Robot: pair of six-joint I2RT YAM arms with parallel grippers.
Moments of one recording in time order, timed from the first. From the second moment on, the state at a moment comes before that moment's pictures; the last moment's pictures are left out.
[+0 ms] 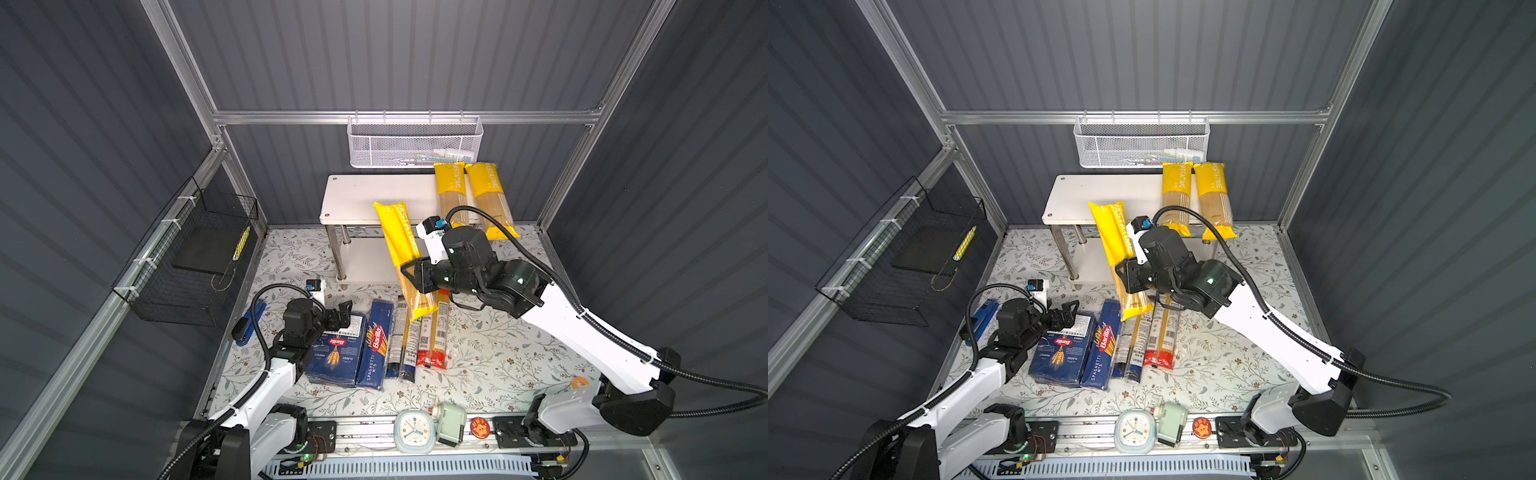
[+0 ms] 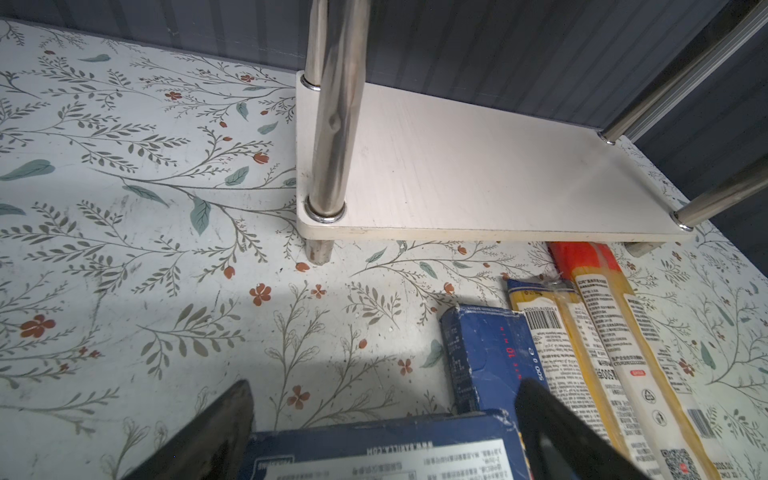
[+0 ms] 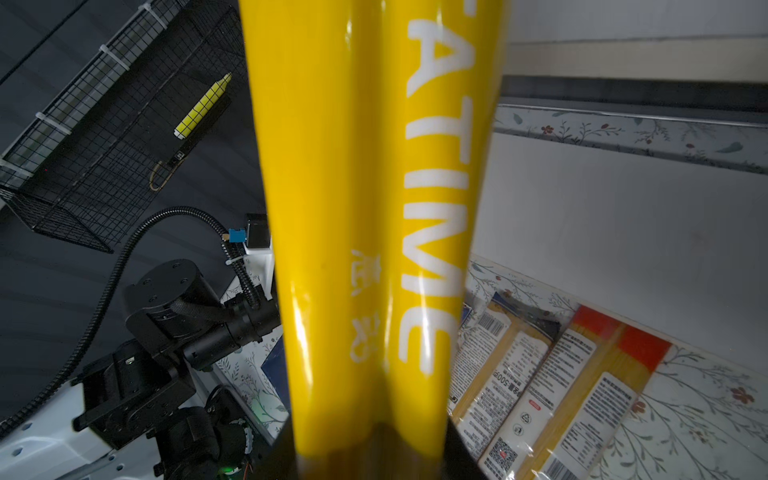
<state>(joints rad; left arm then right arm) -0.22 1.02 0.38 0.19 0.18 -0.21 0.90 1.44 1.66 -0.73 0.05 0.48</state>
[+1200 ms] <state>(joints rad) -0.22 1.01 0.38 0.19 0.18 -0.21 0.74 1.75 2.10 -0.81 0.13 0.41</state>
